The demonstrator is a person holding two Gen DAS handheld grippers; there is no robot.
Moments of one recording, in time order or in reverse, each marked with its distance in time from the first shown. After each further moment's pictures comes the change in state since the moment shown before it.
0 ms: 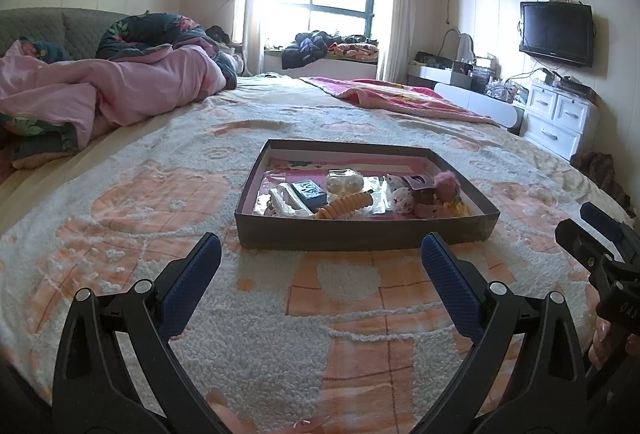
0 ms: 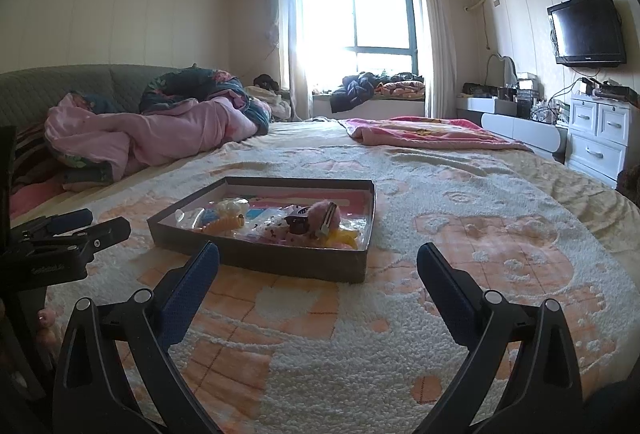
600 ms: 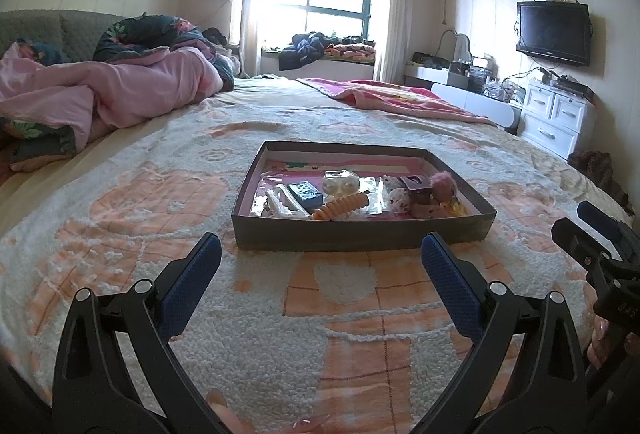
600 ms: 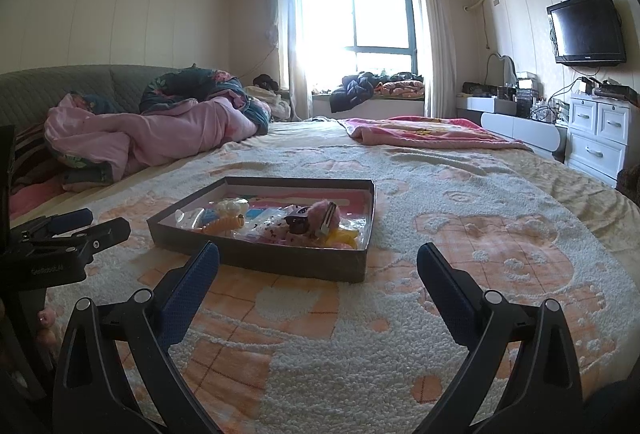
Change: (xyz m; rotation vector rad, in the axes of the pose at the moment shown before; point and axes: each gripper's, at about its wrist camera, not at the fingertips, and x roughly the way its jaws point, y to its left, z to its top) left arm 0.000 -0.001 0.003 0.003 -0.003 -0.008; right arm 0.000 0.000 0.000 -0.001 -0.002 0.001
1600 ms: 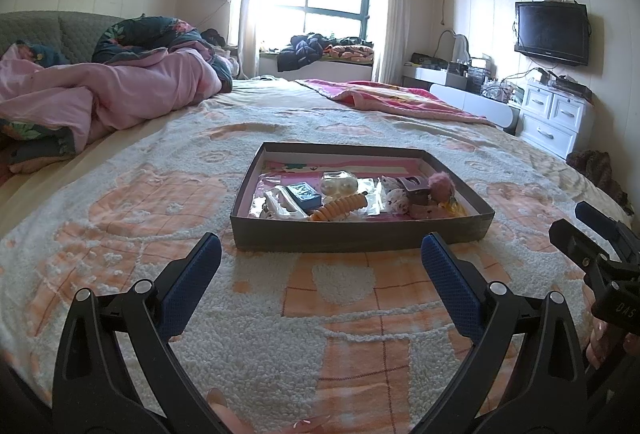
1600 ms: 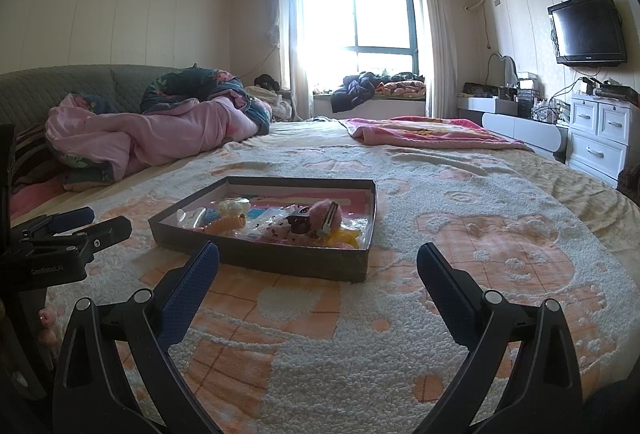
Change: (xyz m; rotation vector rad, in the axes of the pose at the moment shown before) left arm -0.001 -0.002 0.001 0.001 -0.005 -0.007; right arm 0.000 0.001 0.000 0.000 0.002 0.001
